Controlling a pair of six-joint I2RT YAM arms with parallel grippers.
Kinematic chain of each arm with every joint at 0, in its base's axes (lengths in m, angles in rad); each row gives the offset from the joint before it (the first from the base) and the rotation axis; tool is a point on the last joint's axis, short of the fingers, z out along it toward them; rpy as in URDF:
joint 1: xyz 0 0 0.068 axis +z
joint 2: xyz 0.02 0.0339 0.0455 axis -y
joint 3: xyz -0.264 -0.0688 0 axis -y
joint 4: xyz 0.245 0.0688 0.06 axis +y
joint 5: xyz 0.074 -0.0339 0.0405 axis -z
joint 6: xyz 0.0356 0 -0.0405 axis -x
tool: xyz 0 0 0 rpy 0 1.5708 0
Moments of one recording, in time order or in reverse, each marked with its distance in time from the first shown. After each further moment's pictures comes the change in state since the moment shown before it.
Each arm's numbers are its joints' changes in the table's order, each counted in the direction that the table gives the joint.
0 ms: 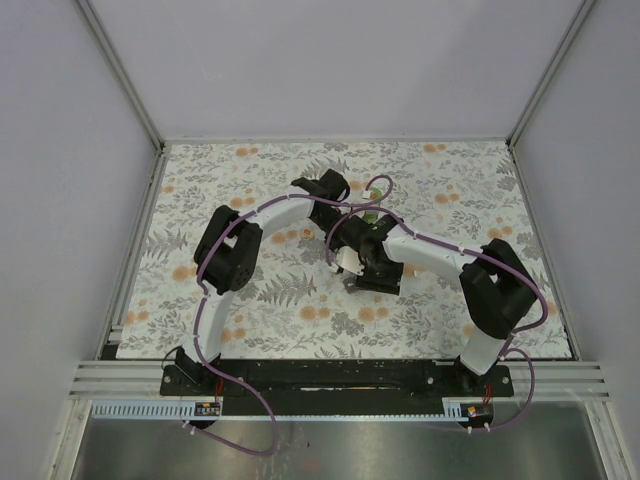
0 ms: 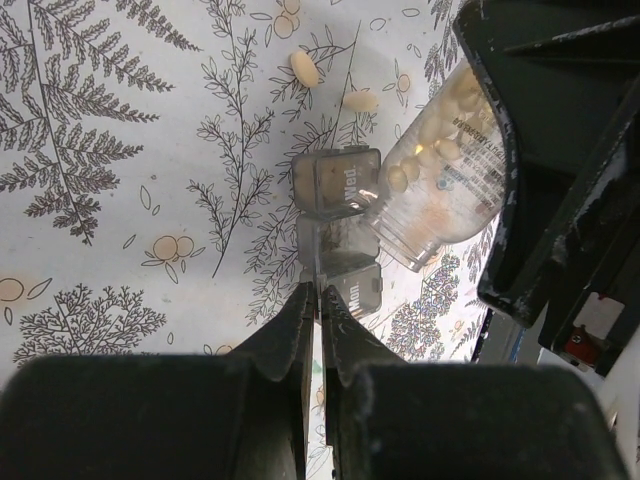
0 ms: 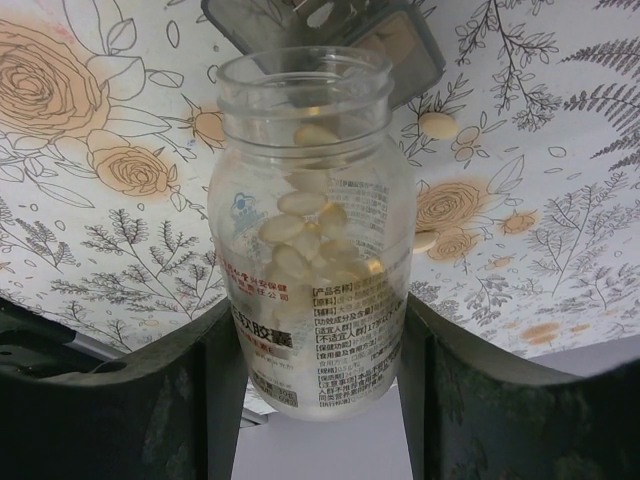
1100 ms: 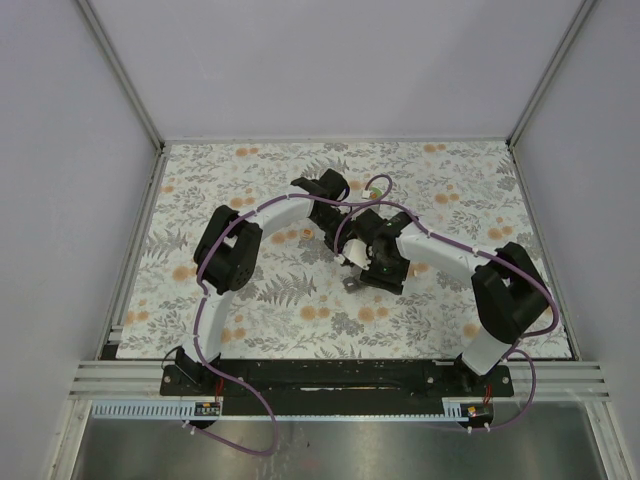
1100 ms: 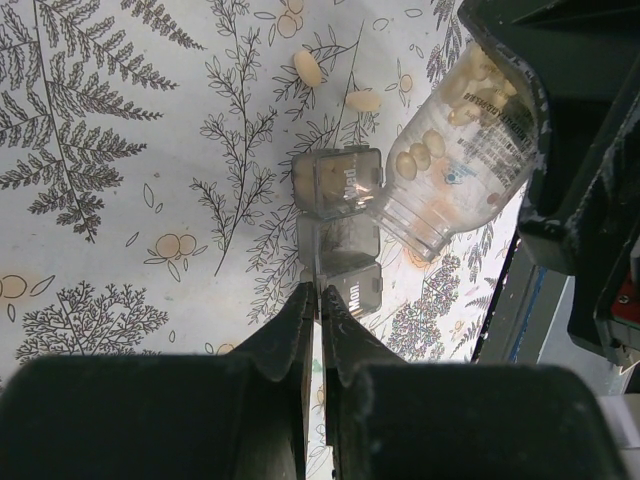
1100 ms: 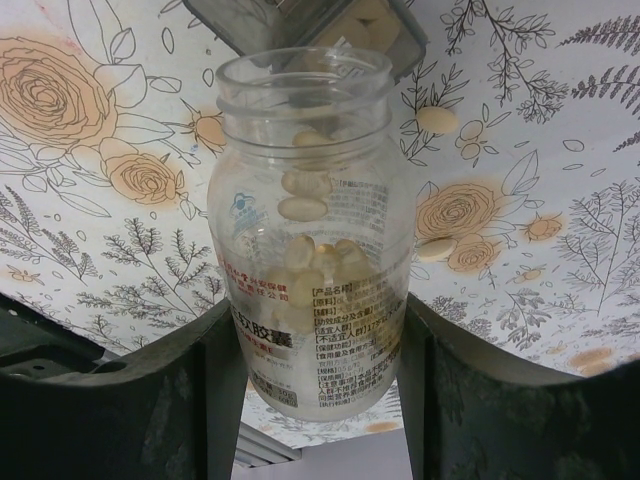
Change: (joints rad) left arm 0.002 0.000 0.000 0.000 -0.003 0.003; right arm -0.073 0.058 -0.048 -0.051 -0.094 -0.014
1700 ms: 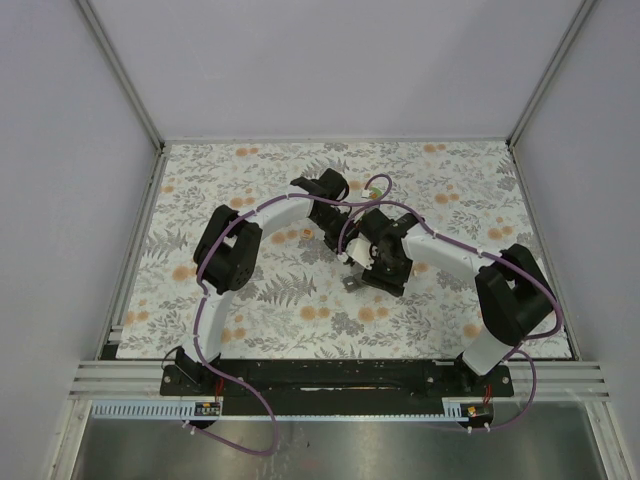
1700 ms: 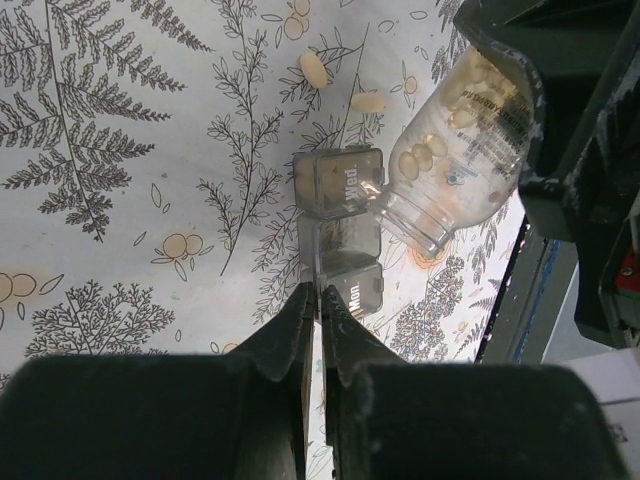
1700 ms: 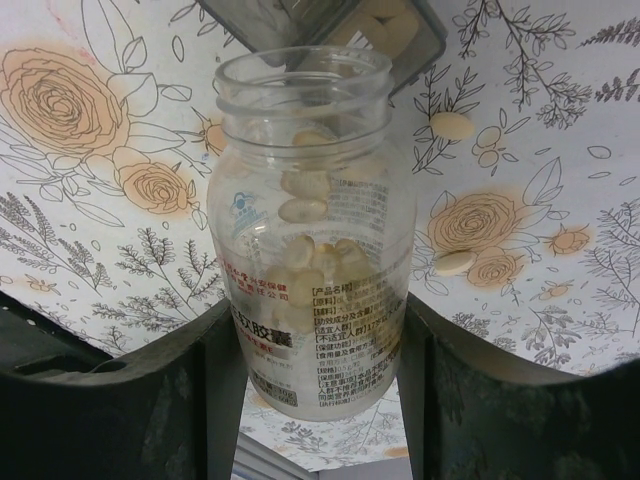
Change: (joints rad) left arm 0.003 0.000 0.000 -0.006 -0.005 0.000; right arm -0.037 0.026 -0.045 -0.037 -0.068 -0.003
